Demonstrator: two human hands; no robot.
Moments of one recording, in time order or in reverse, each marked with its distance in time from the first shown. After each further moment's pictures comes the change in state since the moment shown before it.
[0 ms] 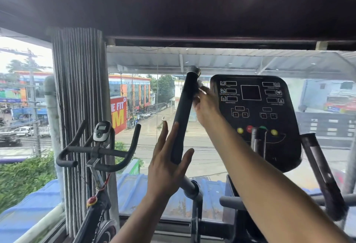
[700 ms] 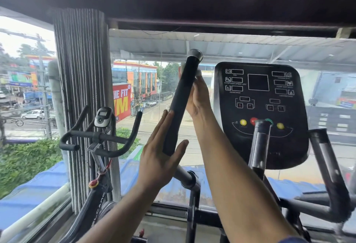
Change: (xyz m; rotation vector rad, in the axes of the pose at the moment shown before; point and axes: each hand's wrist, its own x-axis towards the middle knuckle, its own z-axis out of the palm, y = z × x) left_hand 0.004 -0.003 0.002 -0.007 0.037 0.016; right_hand 0.020 0.037 0.000 0.261 -0.378 0.016
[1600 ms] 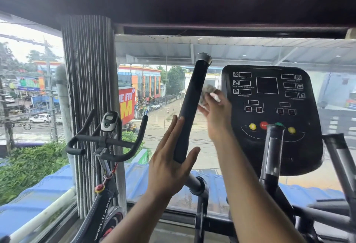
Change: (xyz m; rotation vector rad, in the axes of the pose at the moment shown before) left_hand -0.002 -0.005 0.000 0.019 0.009 0.024; right_hand -0.051 -0.008 -0.019 -0.428 0.260 -0.167
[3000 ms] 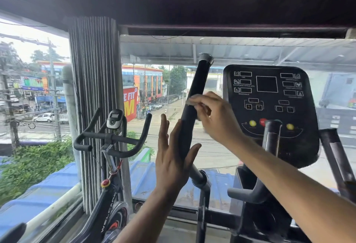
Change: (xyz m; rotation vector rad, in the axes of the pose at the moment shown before) left_hand -0.017 -0.006 0.008 0.046 0.115 0.048; right_hand -0.067 -0.058 0.003 -1.090 -0.488 -0.704
